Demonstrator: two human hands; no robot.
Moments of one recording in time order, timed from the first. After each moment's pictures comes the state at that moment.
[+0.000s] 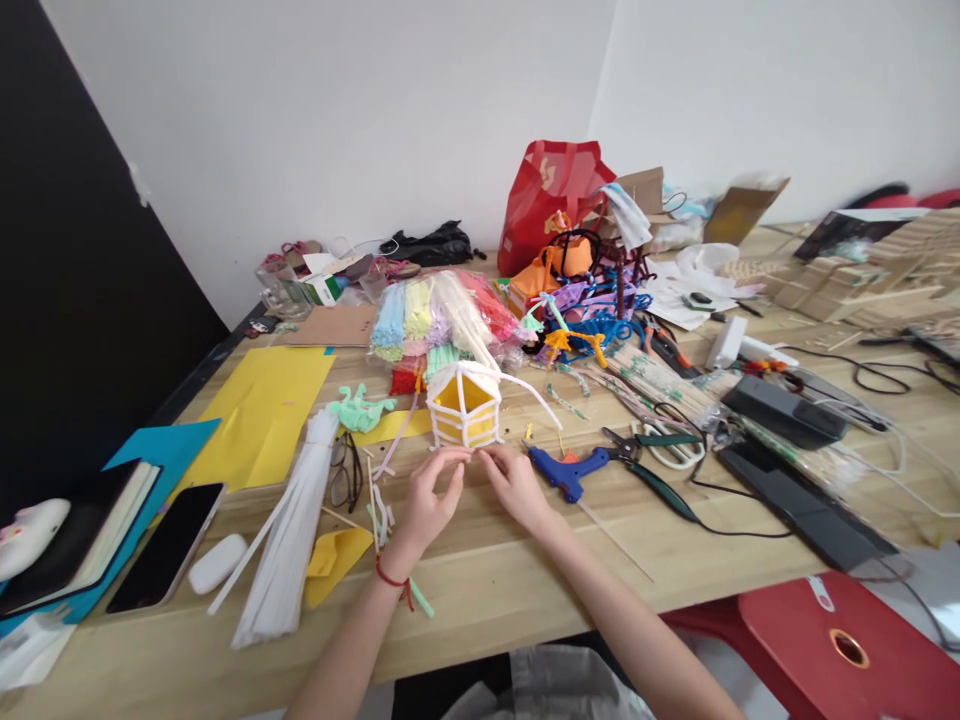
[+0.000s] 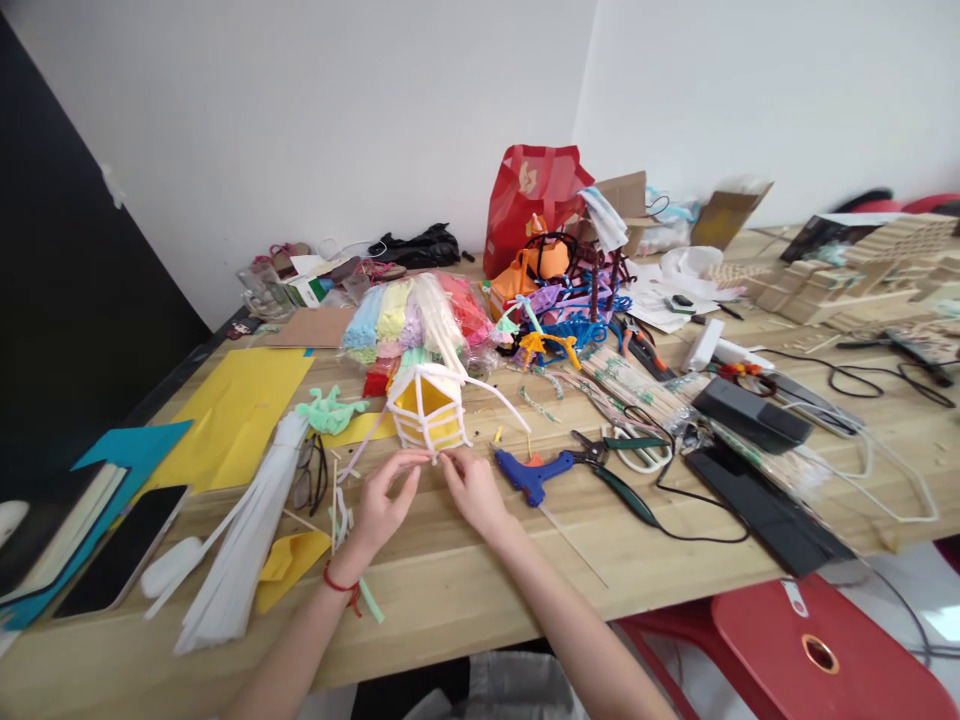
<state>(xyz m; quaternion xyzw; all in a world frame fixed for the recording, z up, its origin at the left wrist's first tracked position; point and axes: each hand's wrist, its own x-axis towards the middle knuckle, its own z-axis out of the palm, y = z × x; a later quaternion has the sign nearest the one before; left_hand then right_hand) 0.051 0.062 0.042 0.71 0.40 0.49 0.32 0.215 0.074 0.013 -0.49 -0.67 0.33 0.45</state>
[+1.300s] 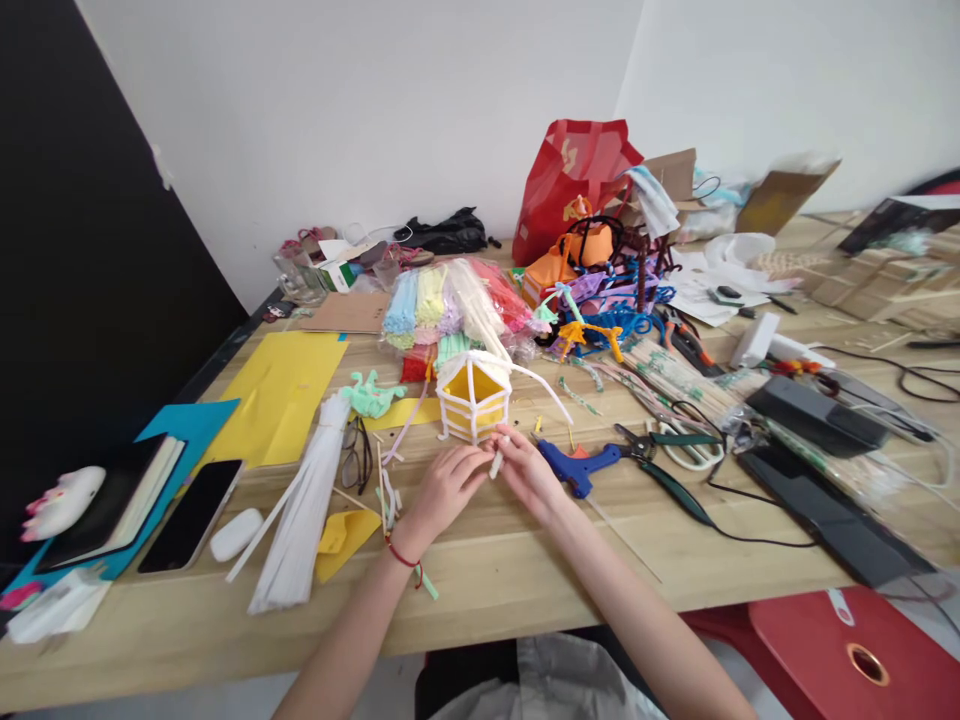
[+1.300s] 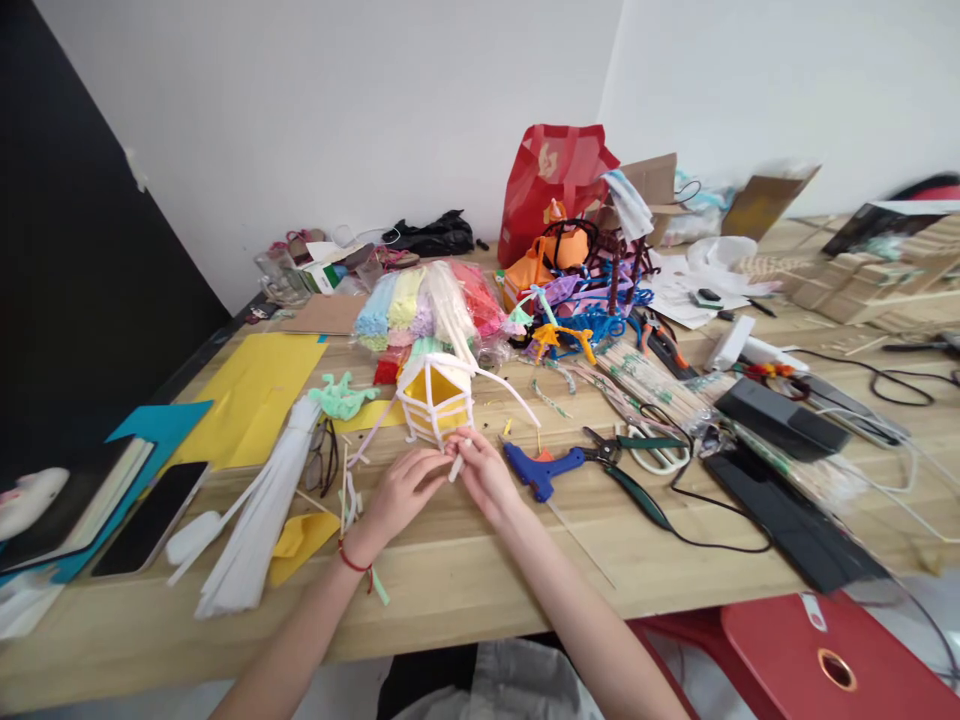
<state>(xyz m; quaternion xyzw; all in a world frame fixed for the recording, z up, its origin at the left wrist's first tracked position) 0.051 0.064 0.024 0.86 0.36 0.36 0.08 0.212 0.078 0.010 -0.32 -0.31 0.69 0.57</state>
